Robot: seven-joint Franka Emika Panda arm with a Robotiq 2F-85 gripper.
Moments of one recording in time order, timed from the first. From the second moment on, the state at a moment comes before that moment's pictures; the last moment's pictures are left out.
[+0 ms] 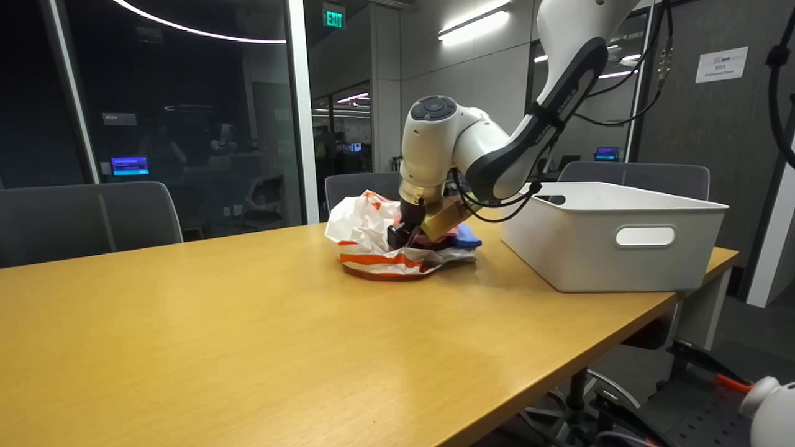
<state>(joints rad) -0.13 0.47 0.48 -2.03 -1.39 2.60 1.20</state>
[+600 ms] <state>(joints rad) -0.12 0.41 0.46 -2.08 -0.99 2.71 0.89</state>
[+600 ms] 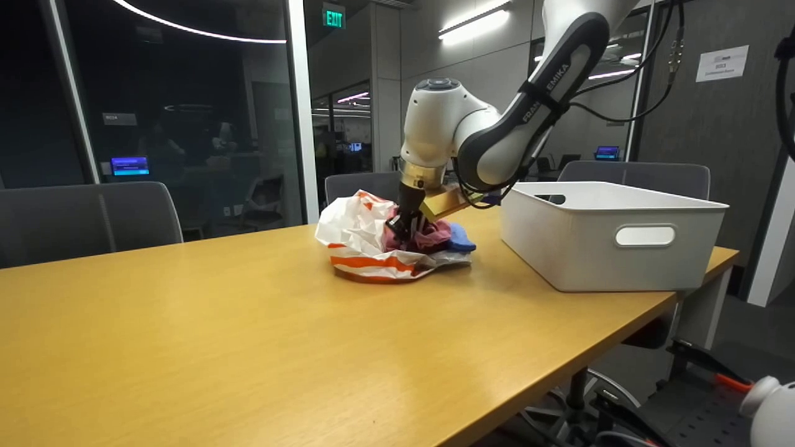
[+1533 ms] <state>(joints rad) -0.11 -0.03 0.32 -2.15 -0.93 2.61 0.83</state>
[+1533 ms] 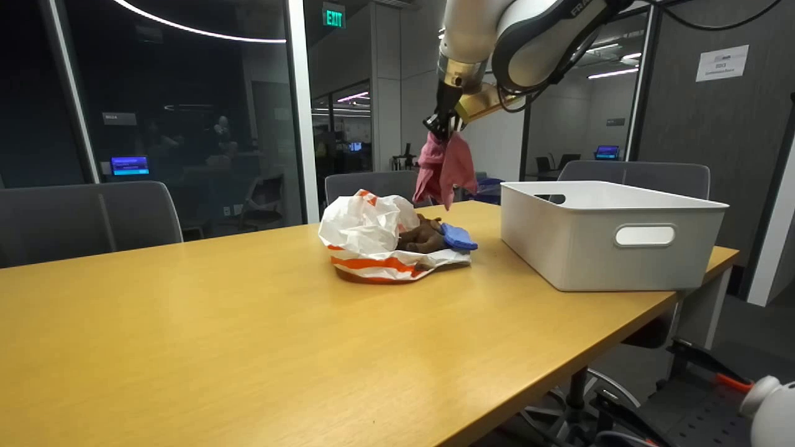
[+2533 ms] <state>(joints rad) -0.10 -0.23 0.08 -2.30 -0.93 2.16 0.89</state>
